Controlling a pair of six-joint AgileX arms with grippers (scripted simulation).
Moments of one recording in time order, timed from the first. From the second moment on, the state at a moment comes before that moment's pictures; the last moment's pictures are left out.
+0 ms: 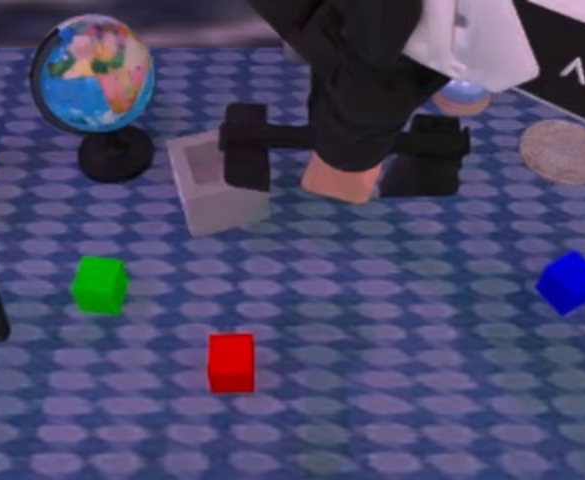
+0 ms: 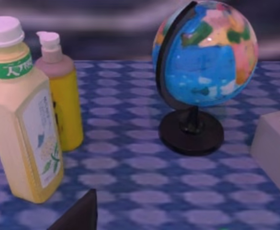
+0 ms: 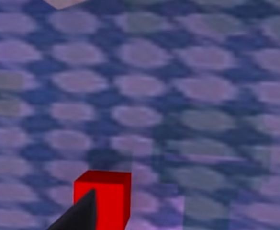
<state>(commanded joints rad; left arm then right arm) -0.04 0.35 0.30 -0.21 0.00 -0.02 0.76 1.98 1.89 -1.14 0.13 0.74</state>
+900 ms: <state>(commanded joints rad) -0.17 1.66 1.18 -0.87 0.00 -0.06 0.16 0.39 0.39 -0.30 0.11 0.13</state>
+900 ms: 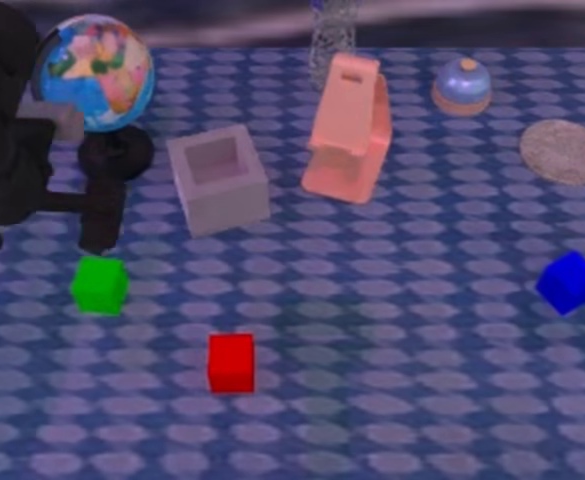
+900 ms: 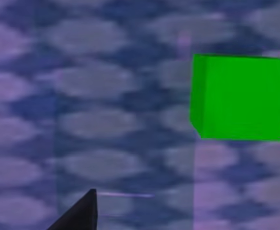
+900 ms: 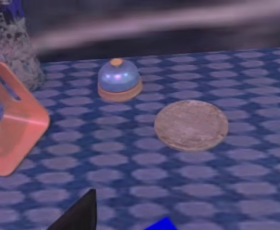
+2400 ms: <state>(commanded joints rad) -0.20 2.11 1.31 -0.77 0.00 -0.08 0.01 0.00 0.00 0.00 0.00 0.00</state>
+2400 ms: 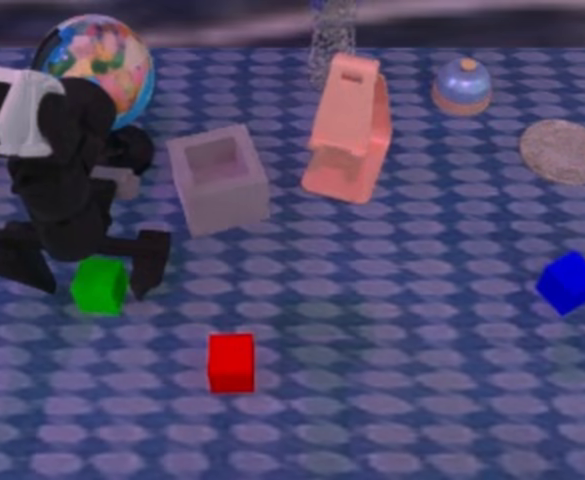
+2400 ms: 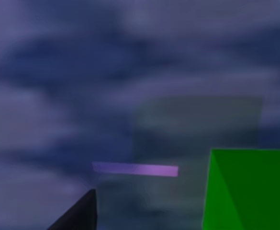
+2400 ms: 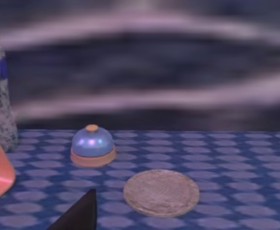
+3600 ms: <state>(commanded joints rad) -0.20 2.11 1.30 -0.76 0.00 -0.08 0.01 0.00 0.00 0.00 0.00 0.00</state>
